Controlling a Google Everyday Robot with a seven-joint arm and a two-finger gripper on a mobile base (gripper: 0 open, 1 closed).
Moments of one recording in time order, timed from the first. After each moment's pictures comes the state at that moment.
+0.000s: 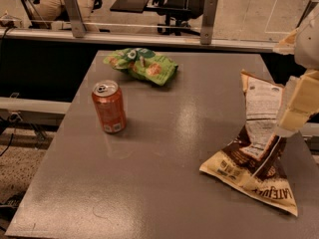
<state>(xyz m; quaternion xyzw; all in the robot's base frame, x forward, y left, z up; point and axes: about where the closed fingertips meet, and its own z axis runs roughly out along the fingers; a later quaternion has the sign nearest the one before) 0.438 -0.217 0.976 -0.60 0.78 -0.03 0.16</state>
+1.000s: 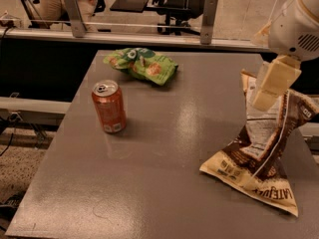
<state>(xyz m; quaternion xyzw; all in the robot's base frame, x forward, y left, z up) 0.482 -0.192 0.972 -0.60 0.77 0.00 0.19</state>
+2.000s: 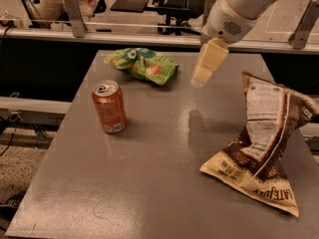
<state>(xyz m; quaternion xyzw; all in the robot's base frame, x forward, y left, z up) 0.590 -0.108 0.947 -0.61 0.76 0.05 0.22</state>
